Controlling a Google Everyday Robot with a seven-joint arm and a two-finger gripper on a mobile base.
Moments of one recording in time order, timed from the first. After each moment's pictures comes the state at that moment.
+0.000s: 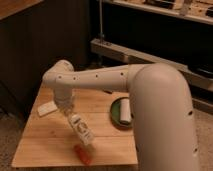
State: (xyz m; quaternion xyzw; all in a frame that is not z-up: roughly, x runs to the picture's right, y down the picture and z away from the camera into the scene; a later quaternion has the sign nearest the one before) arm -0.200 0.111 0.737 -0.07 -0.35 -0.86 0.37
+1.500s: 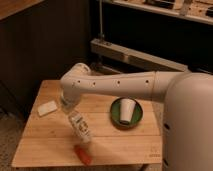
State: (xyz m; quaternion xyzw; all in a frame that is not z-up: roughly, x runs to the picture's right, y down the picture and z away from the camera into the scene) arm -0.194 0.096 0.725 0.06 -0.33 -0.87 0.37
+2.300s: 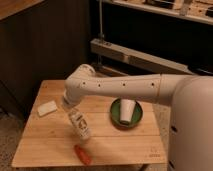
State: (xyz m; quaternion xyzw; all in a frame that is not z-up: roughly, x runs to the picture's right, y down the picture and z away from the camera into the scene) arm -0.193 0.085 0.731 0.10 -0.32 -0.86 0.38
